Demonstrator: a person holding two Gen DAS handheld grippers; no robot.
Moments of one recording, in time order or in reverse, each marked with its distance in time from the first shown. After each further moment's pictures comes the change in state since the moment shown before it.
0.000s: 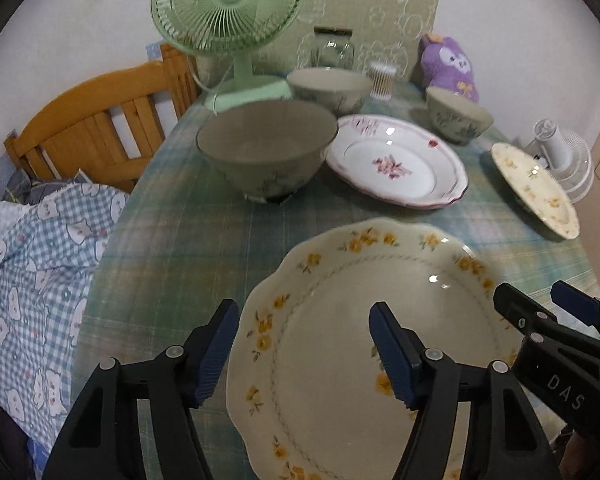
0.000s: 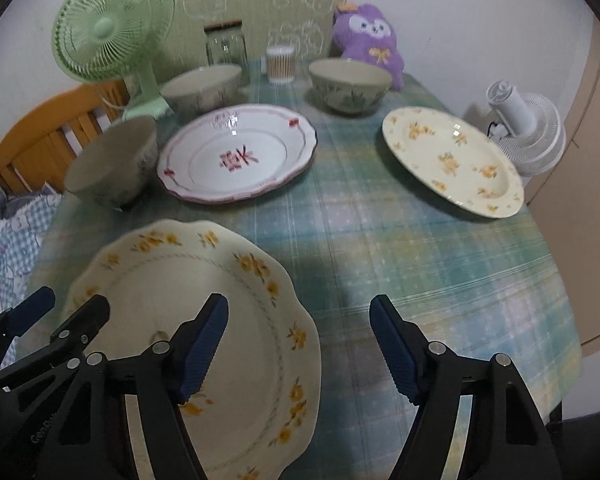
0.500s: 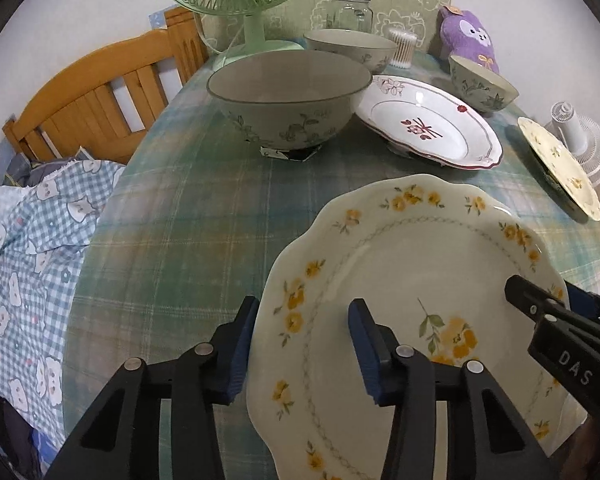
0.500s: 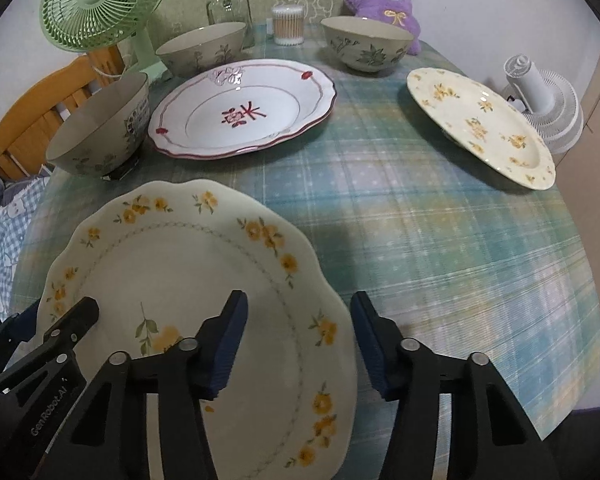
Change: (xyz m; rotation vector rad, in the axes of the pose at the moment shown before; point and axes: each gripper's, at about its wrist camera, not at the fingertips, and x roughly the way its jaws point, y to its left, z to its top) left arm 0.030 0.015 -0.008 -0.001 0.079 0.019; right arm 0.038 0.010 -0.006 0.007 0.099 0.027
